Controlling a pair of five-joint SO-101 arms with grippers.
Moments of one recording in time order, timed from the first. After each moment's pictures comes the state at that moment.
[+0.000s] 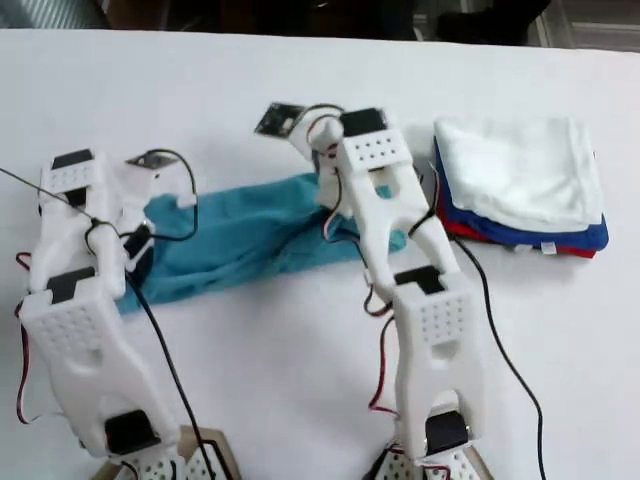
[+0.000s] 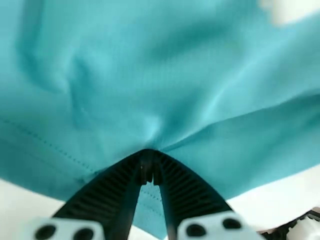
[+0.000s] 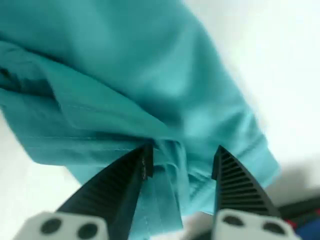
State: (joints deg) left arm -25.5 38.6 -7.8 87.2 -39.4; right arm -18.9 42.0 -41.0 87.8 48.7
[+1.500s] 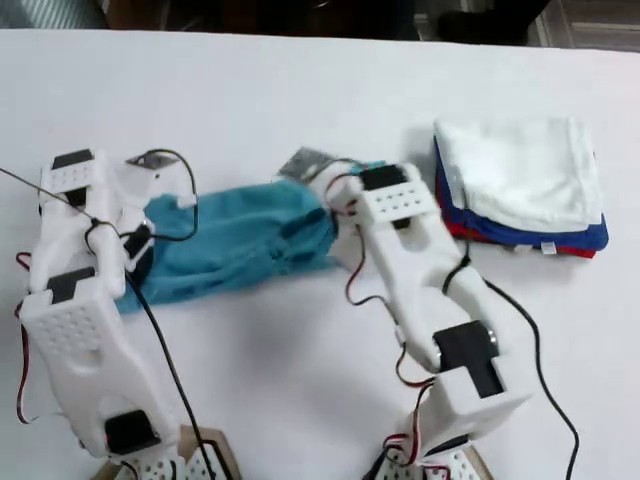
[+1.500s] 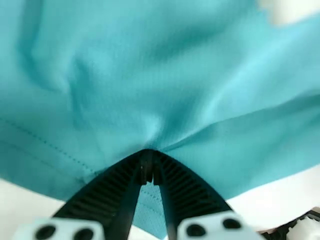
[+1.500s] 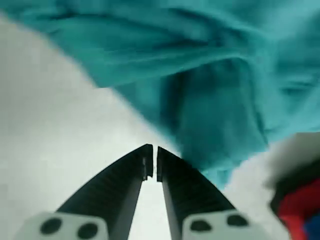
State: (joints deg) left arm -25.5 38.6 -7.8 87.2 -39.4; right arm -17.8 7.7 13.2 70.4 37.2
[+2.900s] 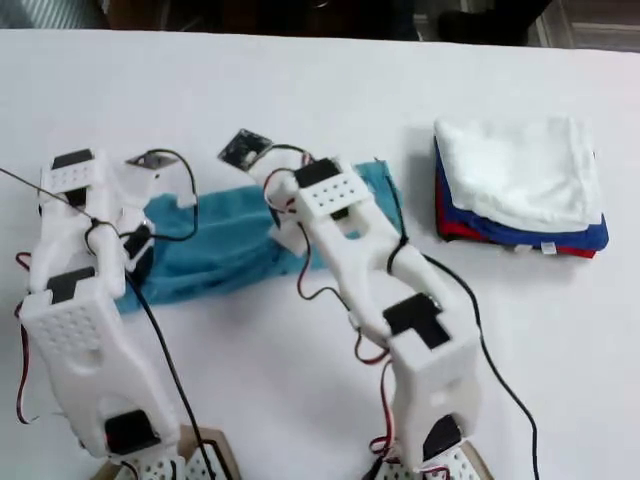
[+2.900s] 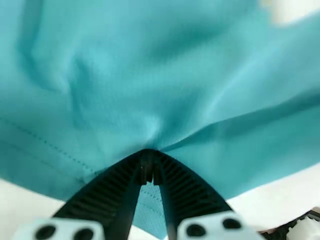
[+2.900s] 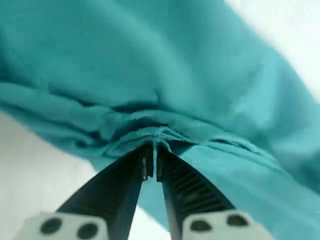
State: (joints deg) left arm -25.5 38.6 -7.8 87.2 -39.4; right arm -31.3 24.6 -3.7 65.1 29.0
